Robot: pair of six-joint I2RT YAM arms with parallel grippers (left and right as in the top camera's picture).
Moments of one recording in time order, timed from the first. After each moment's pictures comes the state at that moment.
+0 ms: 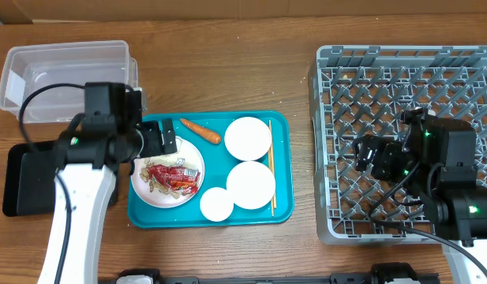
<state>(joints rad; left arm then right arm) 0.01 1.34 1.21 -1.01 0.10 -0.16 0.03 0.95 1.07 -1.01 -0.16 0.28</state>
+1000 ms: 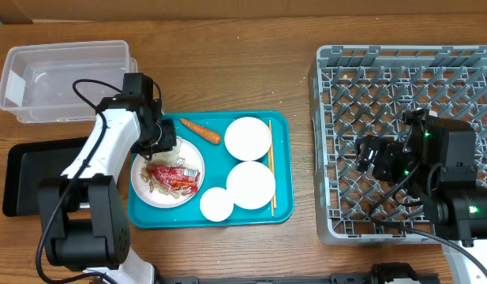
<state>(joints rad) 0.01 1.79 1.21 -0.86 0.08 -0.18 0.03 0.95 1.07 -1.02 -0.14 0.28</state>
